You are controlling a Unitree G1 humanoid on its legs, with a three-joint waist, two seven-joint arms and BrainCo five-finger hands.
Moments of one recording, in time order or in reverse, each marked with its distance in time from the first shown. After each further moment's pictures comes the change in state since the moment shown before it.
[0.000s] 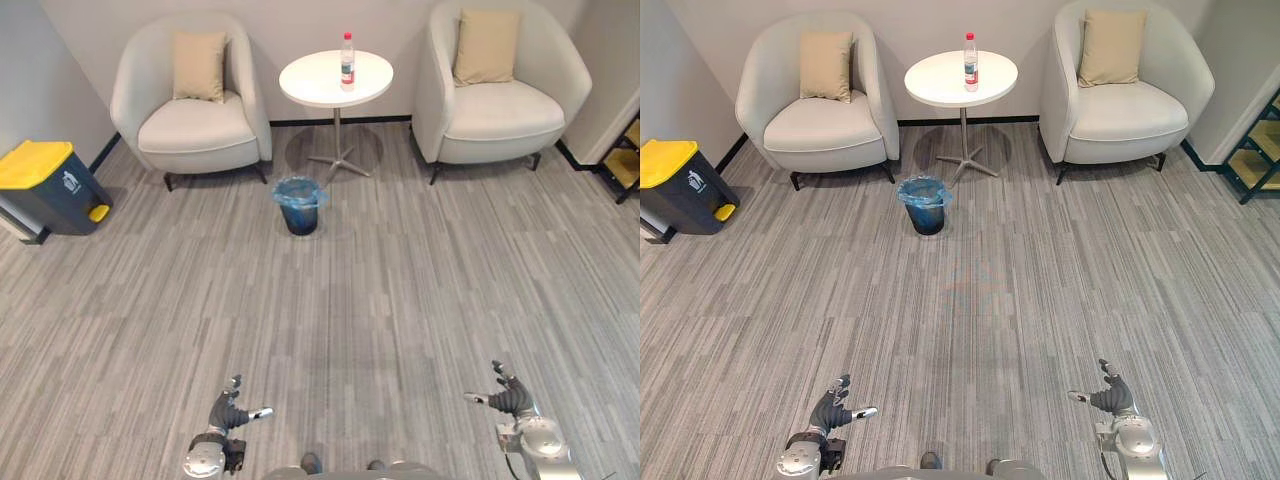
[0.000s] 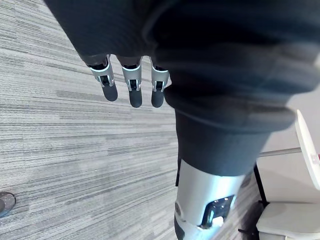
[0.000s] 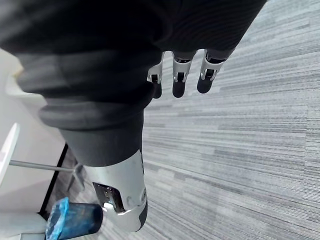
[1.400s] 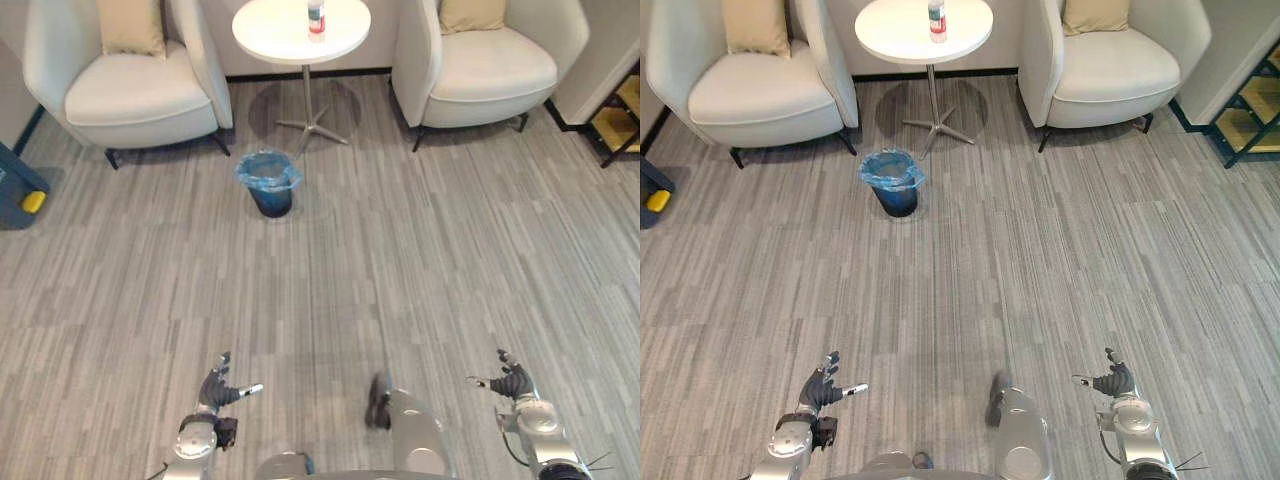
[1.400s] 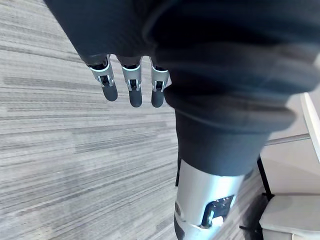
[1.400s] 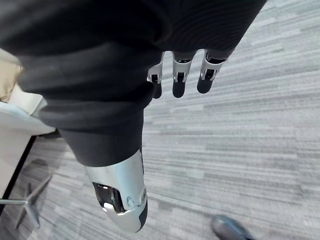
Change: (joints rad) left arm -0.097 0.031 0.010 -0.077 -0.044 0.001 0.026; right arm -0.141 -0.053 0.002 0.041 0.014 0.033 -0.035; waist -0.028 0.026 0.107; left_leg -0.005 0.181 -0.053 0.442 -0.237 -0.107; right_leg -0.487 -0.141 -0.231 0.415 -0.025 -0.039
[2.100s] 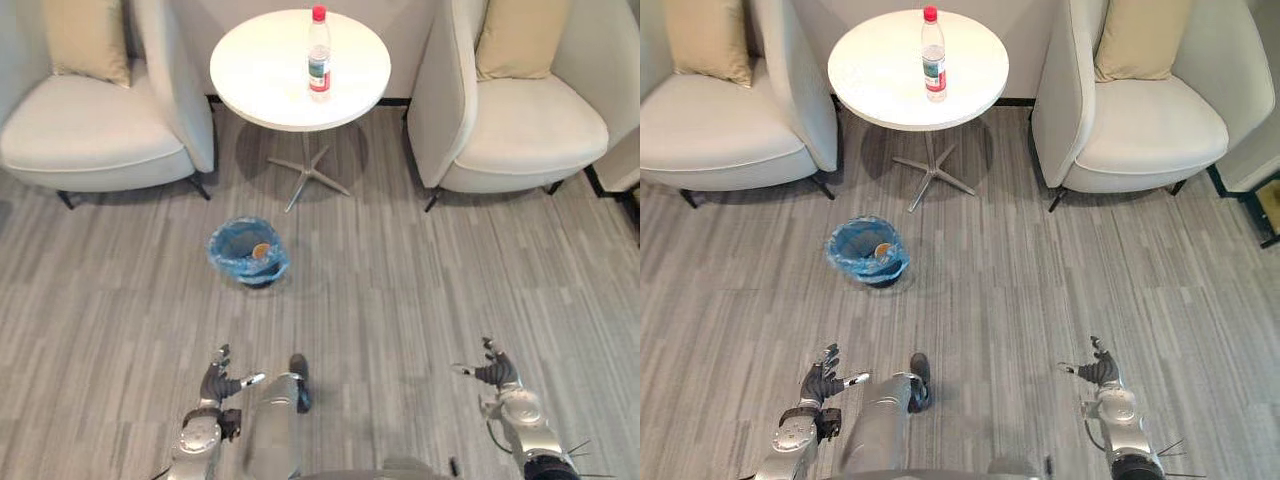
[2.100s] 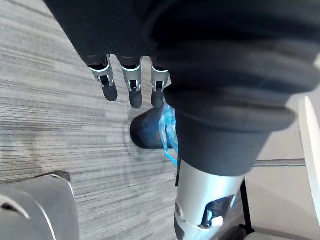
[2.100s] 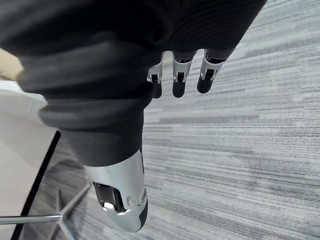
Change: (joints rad) left arm 0.033 0.000 0.028 -0.018 -0.066 0.027 0.030; right arm 0.014 0.103 0.093 0.072 0.041 -0.017 -0.020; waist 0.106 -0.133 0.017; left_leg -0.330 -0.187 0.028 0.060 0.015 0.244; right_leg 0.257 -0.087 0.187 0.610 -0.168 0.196
